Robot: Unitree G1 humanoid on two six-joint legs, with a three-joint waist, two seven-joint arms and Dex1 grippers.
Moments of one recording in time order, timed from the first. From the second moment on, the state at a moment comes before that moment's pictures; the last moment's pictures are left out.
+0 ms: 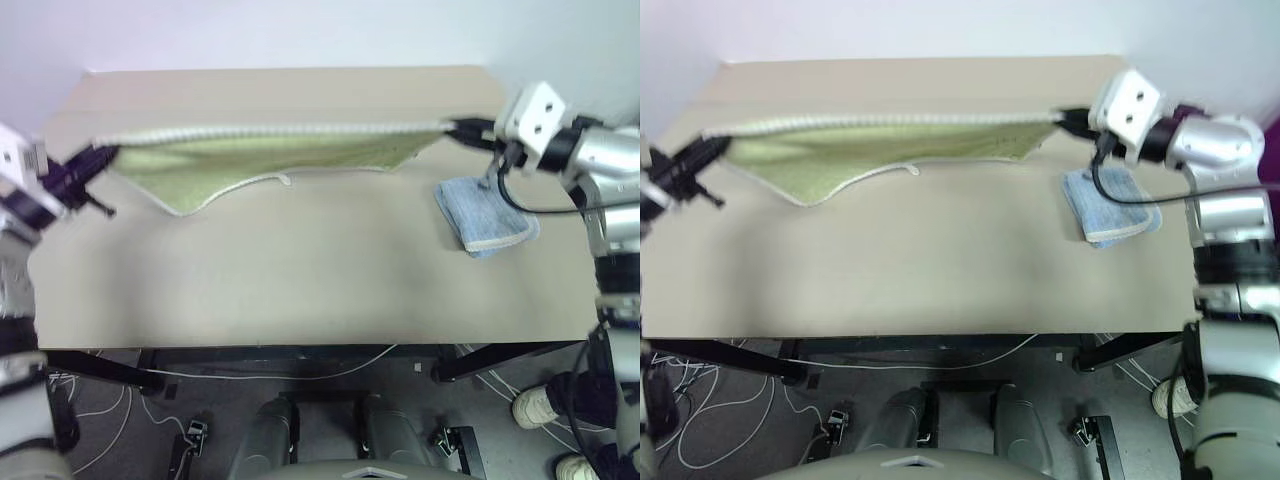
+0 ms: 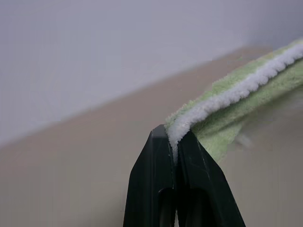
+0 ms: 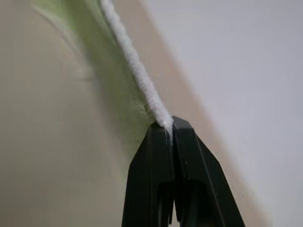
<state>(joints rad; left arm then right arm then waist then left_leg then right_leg) -0.37 0.85 0.42 0.32 -0.54 0.12 -0.98 -0.72 -0.86 -0.01 0.22 0.22 -0.04 1.09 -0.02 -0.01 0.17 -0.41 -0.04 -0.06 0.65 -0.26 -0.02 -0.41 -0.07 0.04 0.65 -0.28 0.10</state>
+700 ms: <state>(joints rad) 0.11 0.94 0.49 0.00 -0.61 0.40 -1.19 -0.30 -1.04 -0.06 -0.19 0.40 0.28 1.27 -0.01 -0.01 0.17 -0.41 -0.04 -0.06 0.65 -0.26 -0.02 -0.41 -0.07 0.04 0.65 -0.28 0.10</state>
